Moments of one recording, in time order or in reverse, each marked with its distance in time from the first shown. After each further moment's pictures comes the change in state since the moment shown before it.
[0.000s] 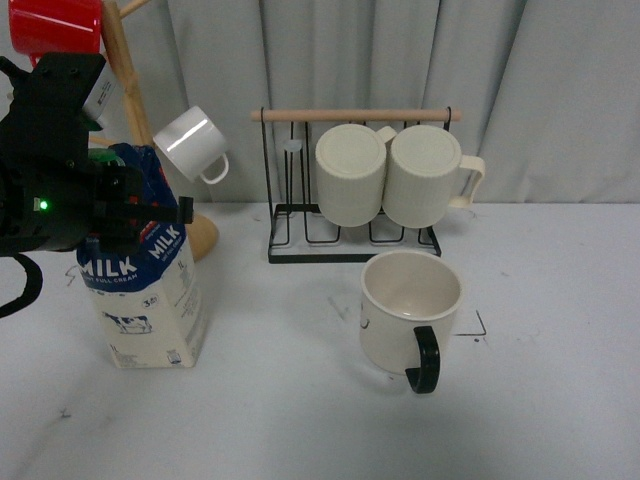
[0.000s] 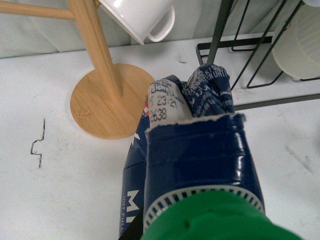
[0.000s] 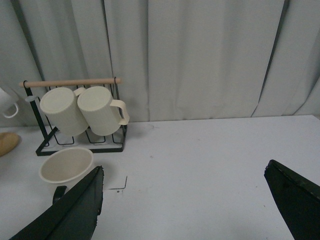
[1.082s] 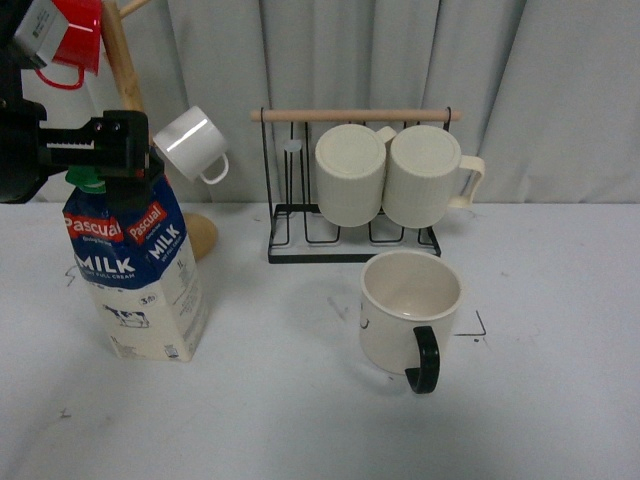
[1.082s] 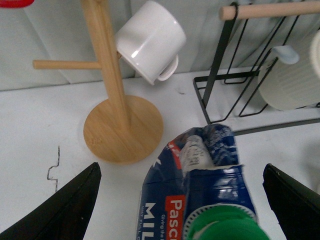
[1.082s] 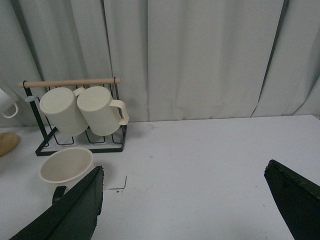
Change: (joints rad) left arm 0.090 -0.078 0.000 -0.003 0.108 0.026; right arm 0.000 0.000 0.000 0.000 0.000 0.000
